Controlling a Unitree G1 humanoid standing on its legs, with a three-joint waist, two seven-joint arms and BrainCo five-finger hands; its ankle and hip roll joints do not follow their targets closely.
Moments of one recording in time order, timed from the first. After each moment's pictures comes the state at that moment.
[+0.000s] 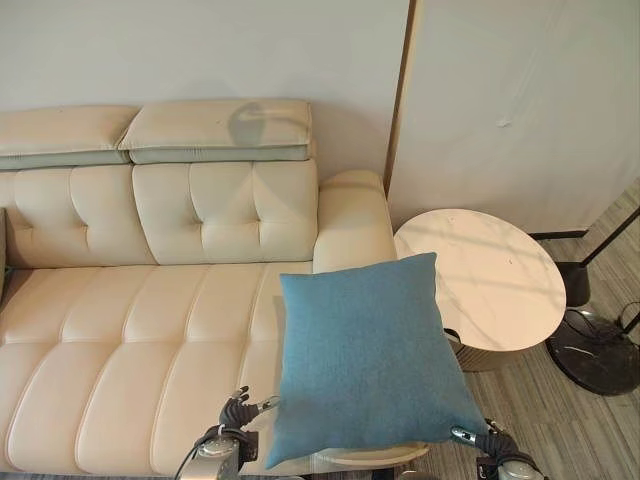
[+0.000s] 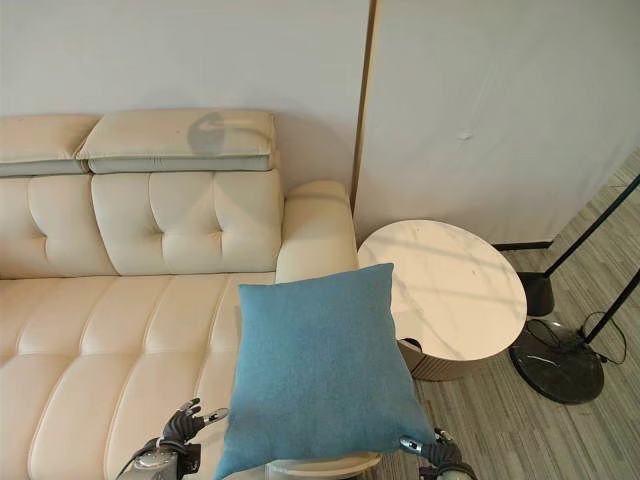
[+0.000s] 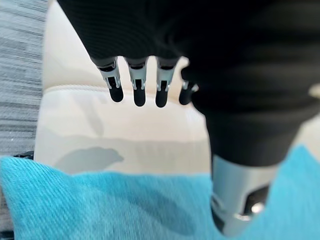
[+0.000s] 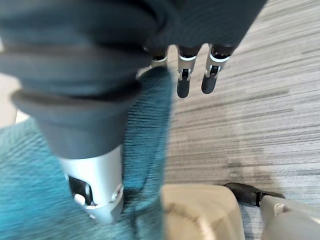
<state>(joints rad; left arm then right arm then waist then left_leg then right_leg) 0.09 0.25 -0.13 0.69 -0.31 0.12 0.19 0.12 -0.27 0.03 0.82 0.20 0.12 -0.20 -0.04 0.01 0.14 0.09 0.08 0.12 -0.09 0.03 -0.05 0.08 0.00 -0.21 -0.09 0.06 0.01</state>
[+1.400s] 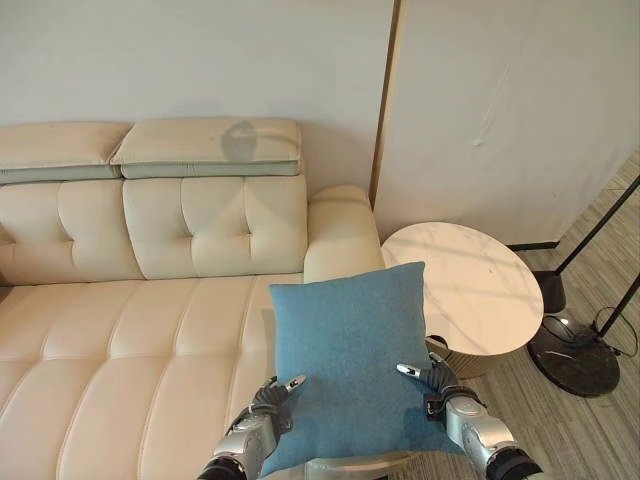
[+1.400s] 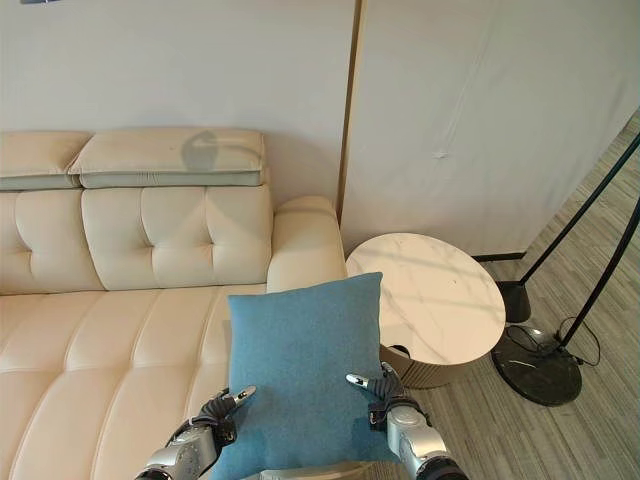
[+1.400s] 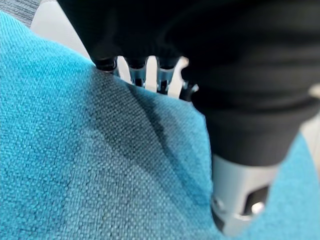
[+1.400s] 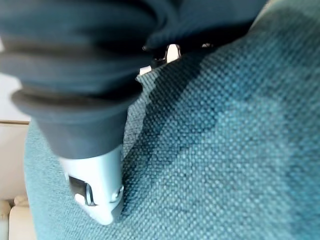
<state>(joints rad) -0.09 0.16 -0.31 0.83 -0.65 0.12 0.24 -0.11 -0.23 0.34 0.69 0.41 0.14 -0.19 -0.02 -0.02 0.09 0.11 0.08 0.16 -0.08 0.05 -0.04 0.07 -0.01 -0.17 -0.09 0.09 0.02</state>
